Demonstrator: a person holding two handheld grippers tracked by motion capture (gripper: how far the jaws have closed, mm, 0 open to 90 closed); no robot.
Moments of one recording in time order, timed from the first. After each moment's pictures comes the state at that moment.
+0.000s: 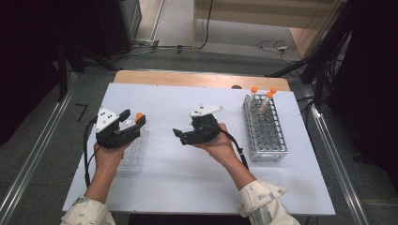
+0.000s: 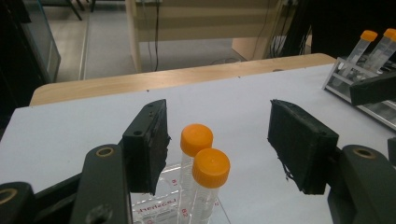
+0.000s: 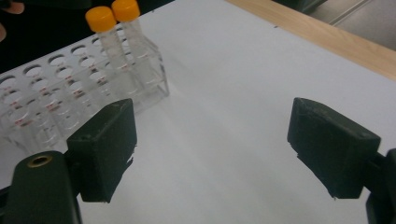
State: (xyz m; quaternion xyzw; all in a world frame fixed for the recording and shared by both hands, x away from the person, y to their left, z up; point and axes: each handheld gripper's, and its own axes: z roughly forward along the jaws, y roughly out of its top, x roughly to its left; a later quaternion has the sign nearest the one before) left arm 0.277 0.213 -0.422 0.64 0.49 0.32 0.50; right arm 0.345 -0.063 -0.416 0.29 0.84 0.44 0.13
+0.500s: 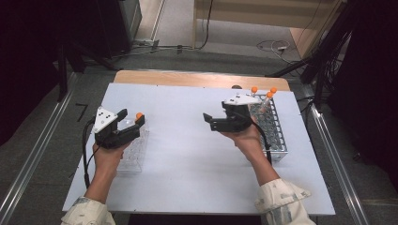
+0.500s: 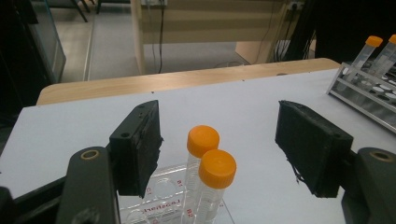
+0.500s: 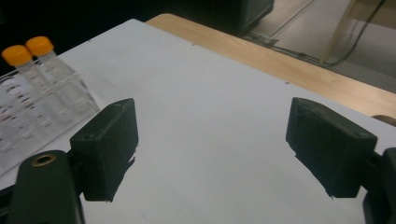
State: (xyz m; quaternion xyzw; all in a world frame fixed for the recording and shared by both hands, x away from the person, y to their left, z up) left arm 0.276 0.215 -0.422 0.63 0.50 0.32 0.50; right arm 0.364 -0.144 -0.389 0.36 0.79 0.46 0.19
